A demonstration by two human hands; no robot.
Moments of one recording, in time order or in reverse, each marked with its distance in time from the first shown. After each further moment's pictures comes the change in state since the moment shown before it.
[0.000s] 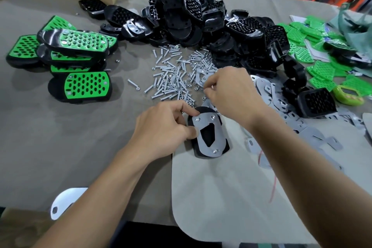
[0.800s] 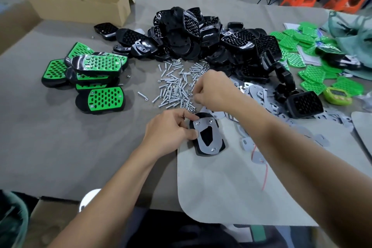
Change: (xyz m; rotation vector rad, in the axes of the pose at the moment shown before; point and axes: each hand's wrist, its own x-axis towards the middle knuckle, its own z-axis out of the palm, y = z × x) left_hand -0.002 0.005 -0.005 -0.067 -0.055 -0.054; right_hand 0.023 -0.018 -0.015 0.170 -0.211 0.041
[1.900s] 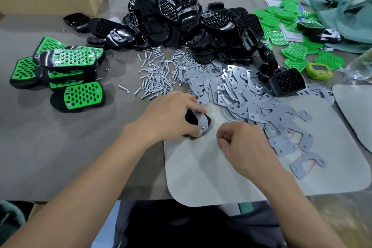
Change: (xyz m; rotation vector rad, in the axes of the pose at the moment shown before) left_hand 0.013 0.037 0.003 0.558 -0.190 0.440; right_hand -0.163 0.045 0.043 0.117 0.120 0.285
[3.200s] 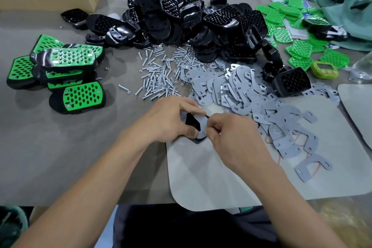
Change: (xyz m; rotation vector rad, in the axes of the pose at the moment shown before) left_hand 0.001 -0.019 0.005 -0.300 -0.021 -0.055; right_hand 0.019 -0.029 0.005 0.069 0.055 -0.089
